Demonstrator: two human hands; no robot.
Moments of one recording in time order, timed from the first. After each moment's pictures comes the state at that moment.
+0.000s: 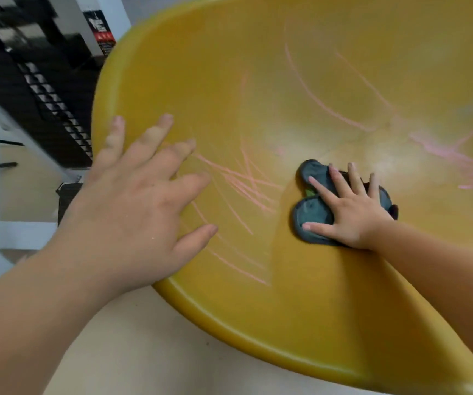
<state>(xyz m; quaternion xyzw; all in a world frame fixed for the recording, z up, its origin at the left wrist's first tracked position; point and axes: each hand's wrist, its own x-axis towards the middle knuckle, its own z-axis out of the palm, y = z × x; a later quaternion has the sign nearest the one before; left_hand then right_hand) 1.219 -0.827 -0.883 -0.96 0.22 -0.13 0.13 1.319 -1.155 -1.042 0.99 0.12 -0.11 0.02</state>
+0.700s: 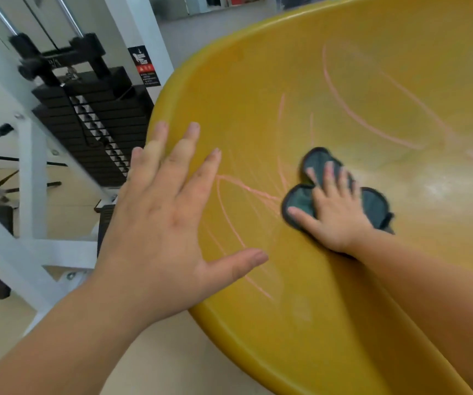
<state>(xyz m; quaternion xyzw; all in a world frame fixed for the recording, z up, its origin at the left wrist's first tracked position) 1.226 -0.805 -0.879 -0.97 0.15 -0.18 0.02 1.364 -1.052 -1.035 0.98 0.10 -0.05 -0.16</state>
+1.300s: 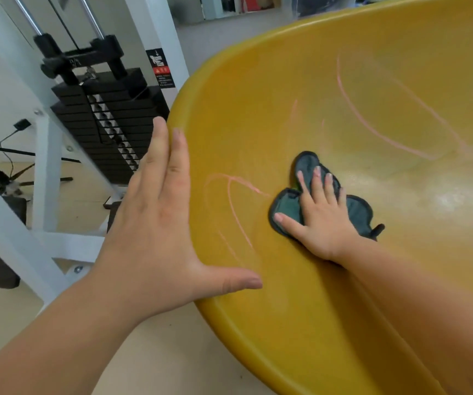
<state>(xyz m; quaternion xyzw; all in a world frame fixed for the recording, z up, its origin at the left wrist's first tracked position) 1.216 -0.794 -0.877 -0.98 0.08 -0.12 -0.10 1.353 -1.022 -1.025 0.97 0.14 -0.05 -0.20</state>
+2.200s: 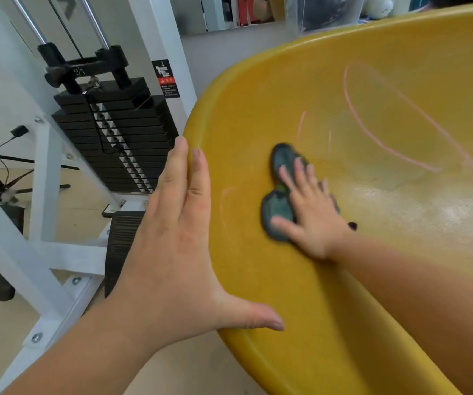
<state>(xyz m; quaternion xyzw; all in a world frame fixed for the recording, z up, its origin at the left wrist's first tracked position) 1.217 -0.790 -0.879 -0.98 0.12 -0.11 -0.14 1.380 -1.000 -1.023 0.94 0.24 0.07 -0.24</state>
